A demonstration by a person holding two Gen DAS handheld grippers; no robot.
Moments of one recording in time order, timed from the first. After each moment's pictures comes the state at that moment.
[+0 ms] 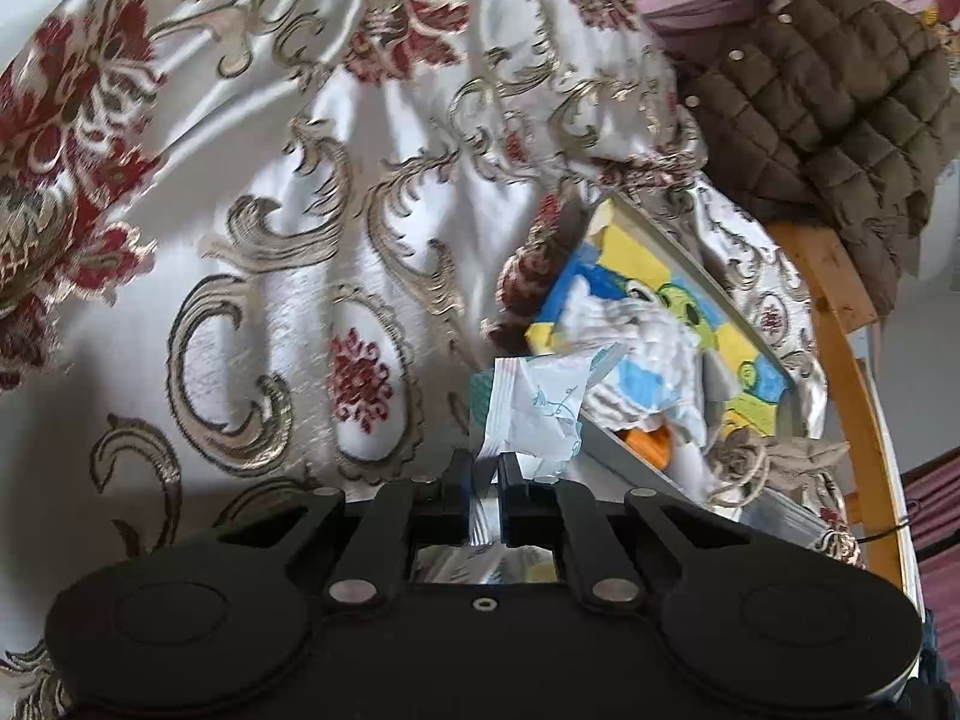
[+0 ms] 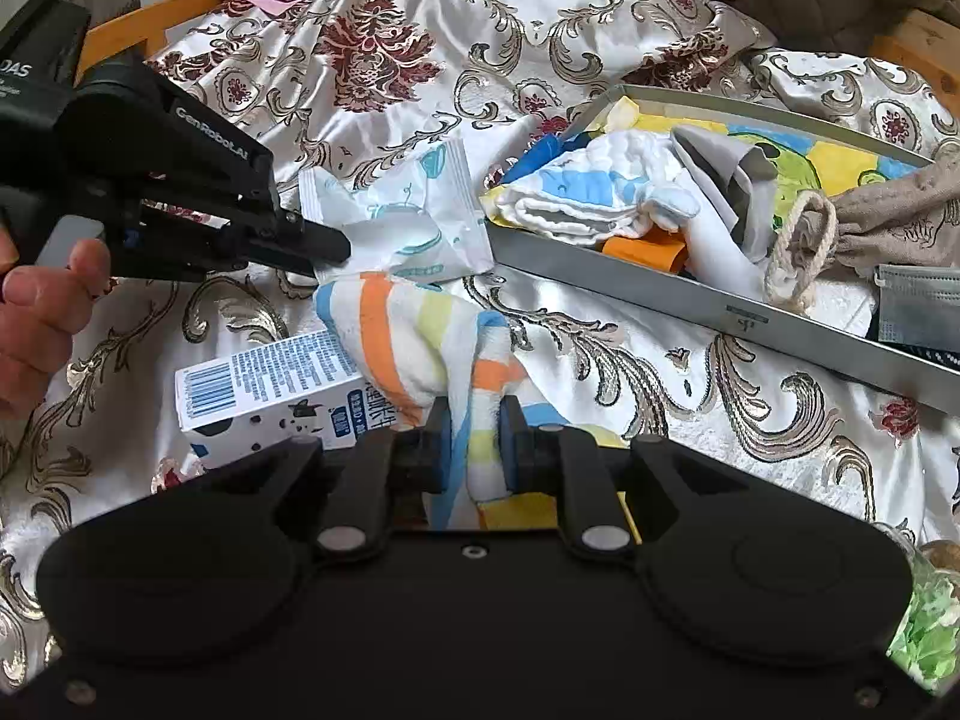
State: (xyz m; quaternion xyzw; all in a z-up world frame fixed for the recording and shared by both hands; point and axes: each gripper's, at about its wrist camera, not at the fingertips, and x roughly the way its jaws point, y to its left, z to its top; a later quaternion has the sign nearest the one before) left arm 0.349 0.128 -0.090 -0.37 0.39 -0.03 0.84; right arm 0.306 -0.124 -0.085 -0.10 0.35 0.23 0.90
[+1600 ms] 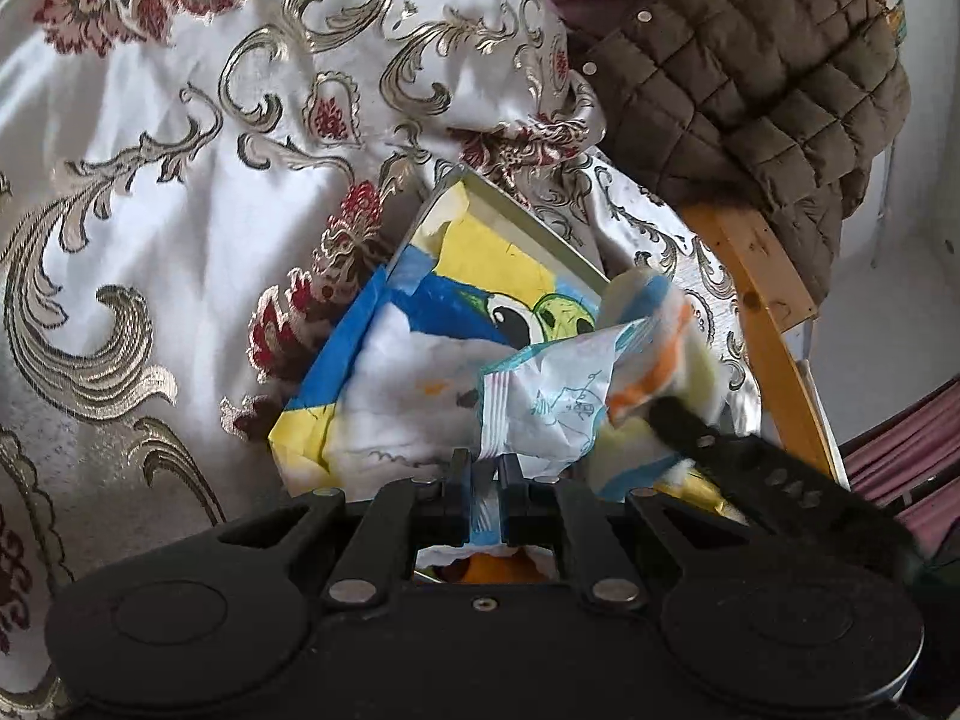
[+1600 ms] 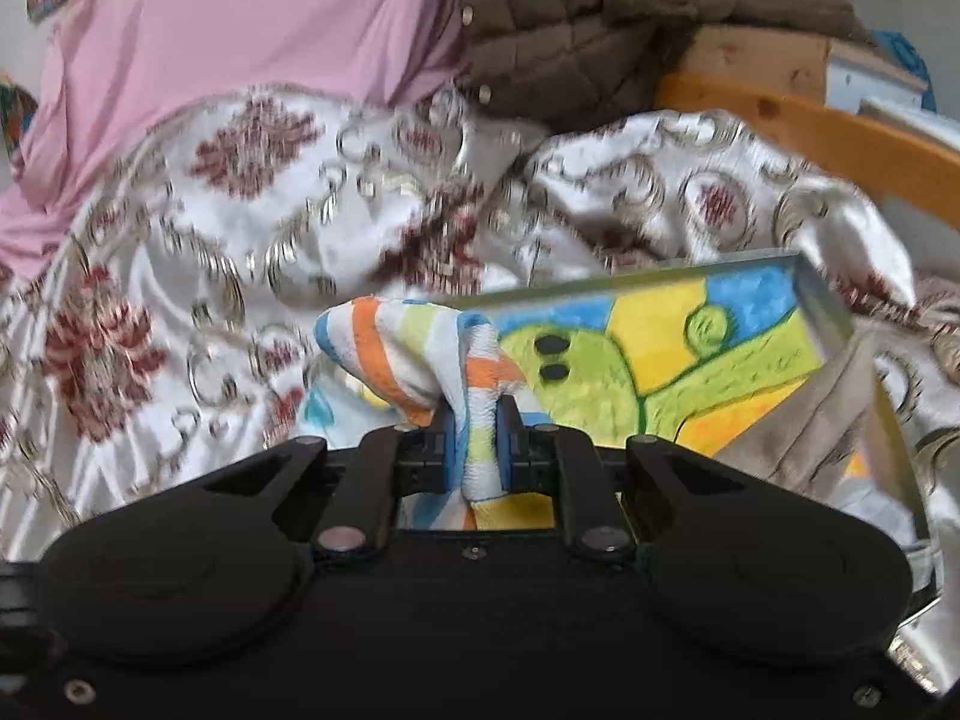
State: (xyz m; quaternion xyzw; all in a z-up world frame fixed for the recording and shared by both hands) left arm 0.474 0.060 -0.110 -0.39 0.36 -0.13 0.84; right arm 0.500 -0.163 -0.036 0.04 0.27 0.04 0.96
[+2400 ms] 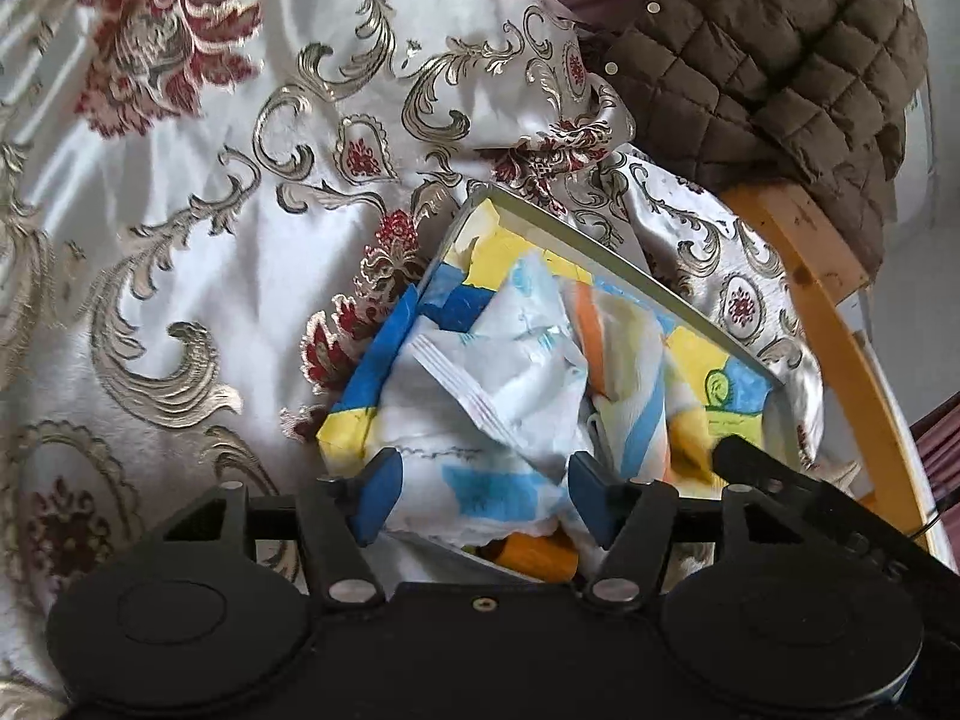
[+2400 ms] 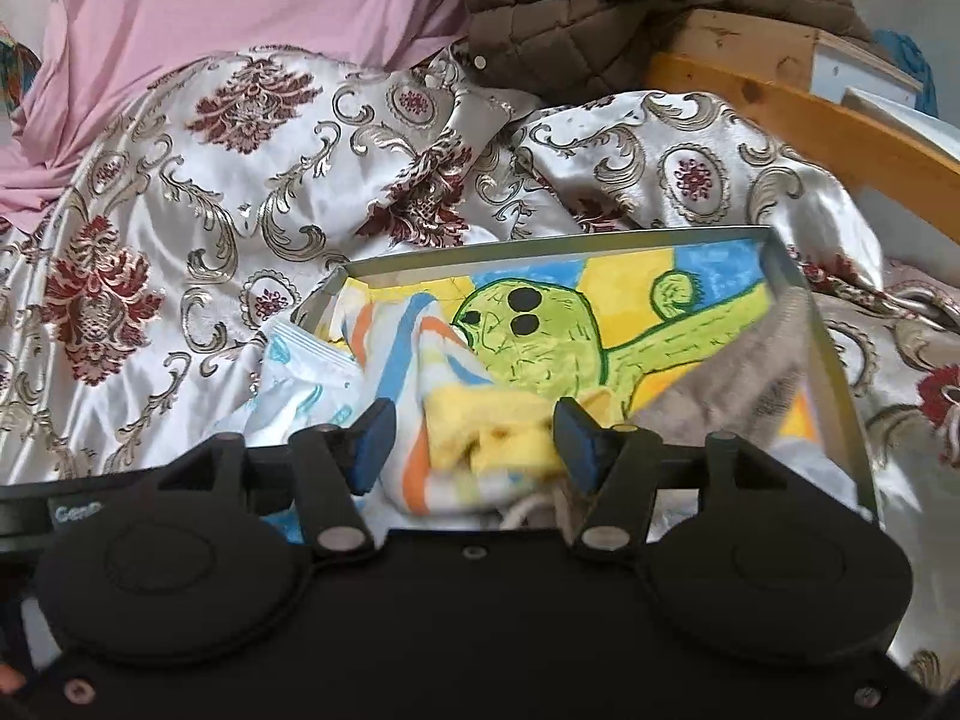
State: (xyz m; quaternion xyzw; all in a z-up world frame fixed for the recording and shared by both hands) left arm 0.453 0.046 -0.077 -0.31 0.38 -0.06 0.87; right arm 0.449 -0.180 -0.020 0.02 0.28 0.04 0.96
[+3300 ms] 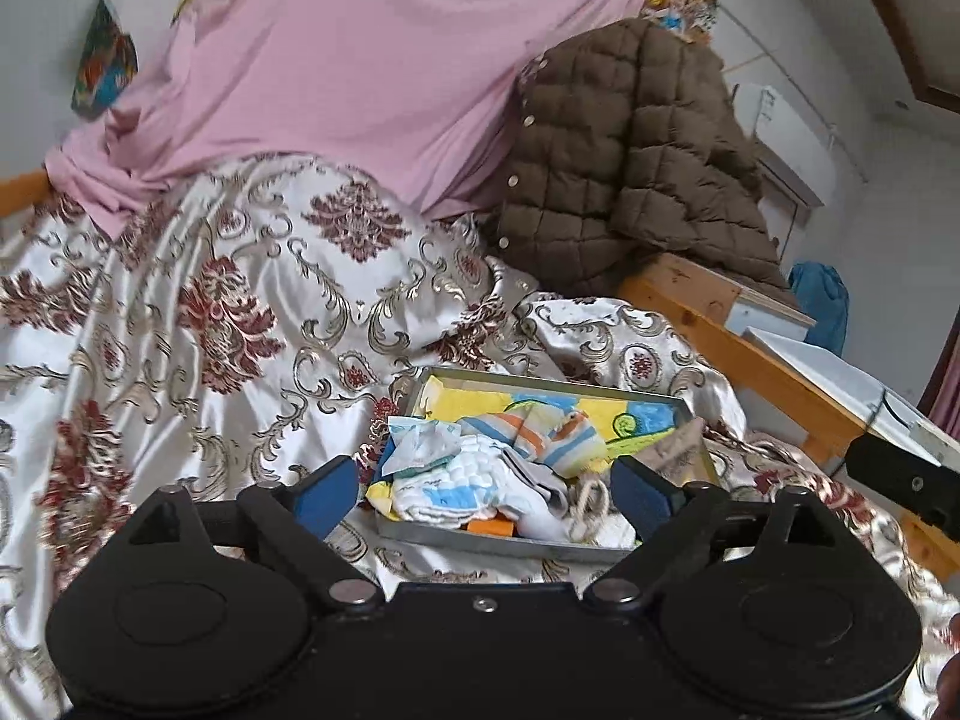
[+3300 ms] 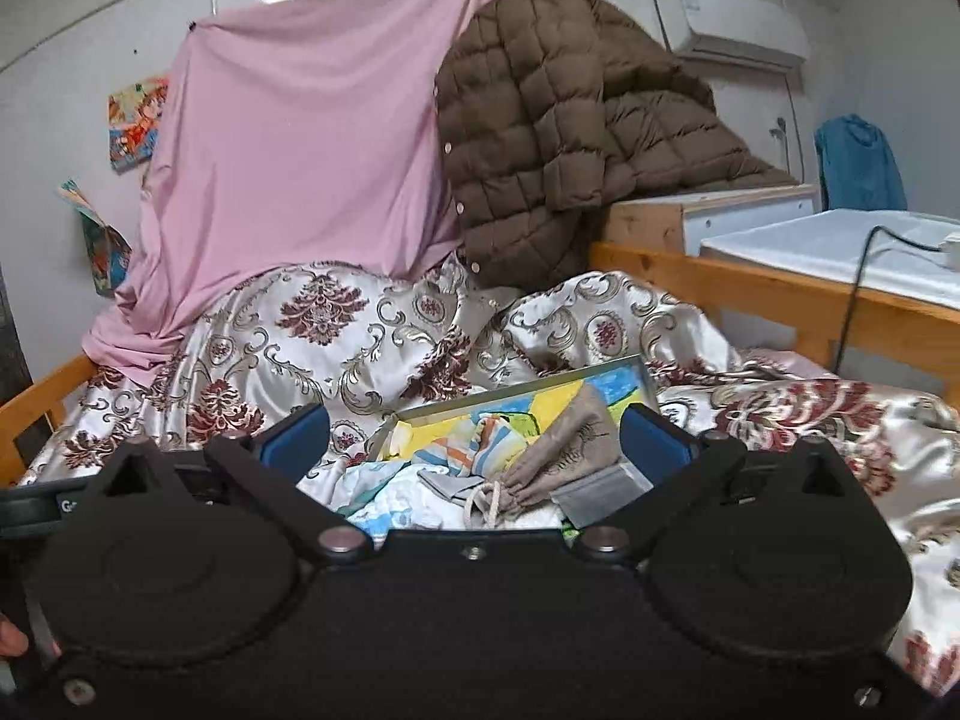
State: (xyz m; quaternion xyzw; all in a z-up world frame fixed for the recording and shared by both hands) left arm 0.227 -0.011 0.050 -0.13 0.20 -0.03 0.97; right arm 0.203 -0.279 0.055 0.09 0.09 0.06 0.99
